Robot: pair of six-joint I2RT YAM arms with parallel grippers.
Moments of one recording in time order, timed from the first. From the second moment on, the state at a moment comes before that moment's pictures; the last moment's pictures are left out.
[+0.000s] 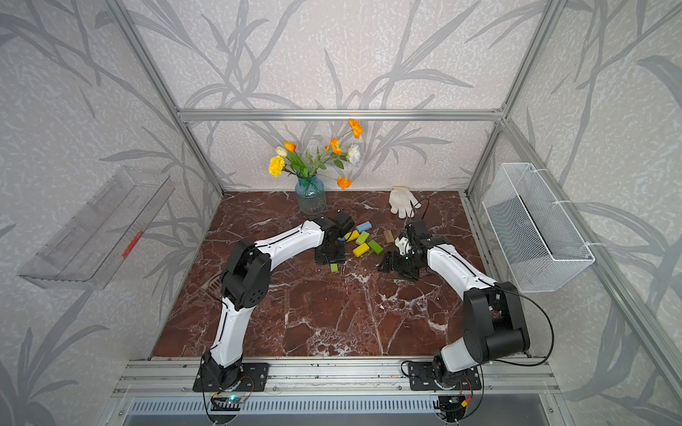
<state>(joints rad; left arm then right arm) -0.68 2.17 1.77 -1.05 -0.09 -0.76 0.20 1.51 0.98 -0.73 -0.47 0.39</state>
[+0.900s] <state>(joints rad) -0.68 2.29 1.87 -1.08 -0.09 -0.68 0.17 1.50 0.96 -0.72 -0.50 0.38</state>
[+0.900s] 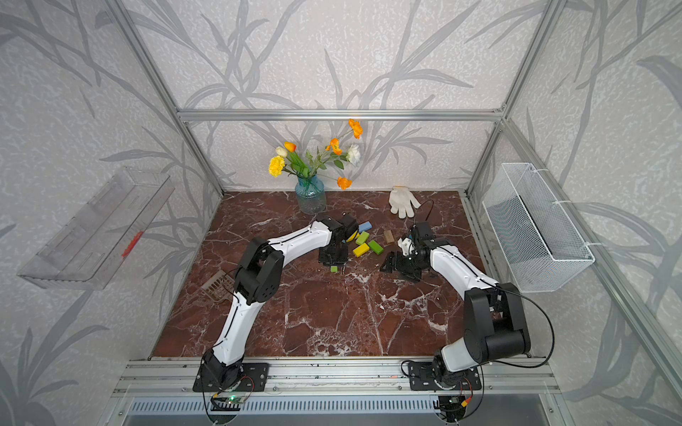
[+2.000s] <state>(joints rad) -0.59 1.56 1.14 -1.14 -0.18 -0.99 0.27 1.59 0.99 -0.70 -0.58 0.35</state>
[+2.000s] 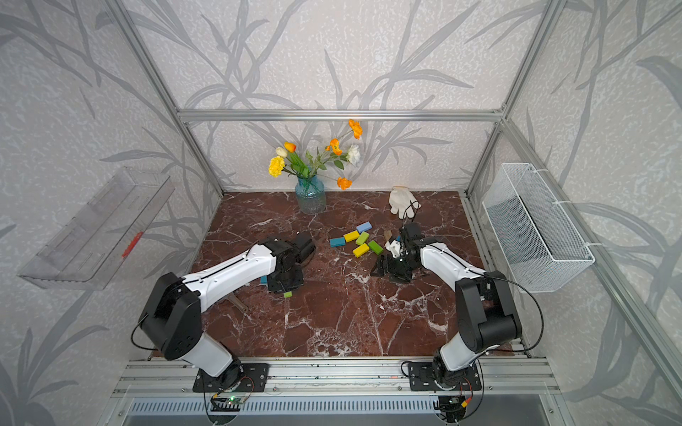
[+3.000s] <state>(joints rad) -0.20 1.50 0.80 -0.78 0.02 -1.31 0.33 1.58 1.01 -0.60 -0.61 0.42</state>
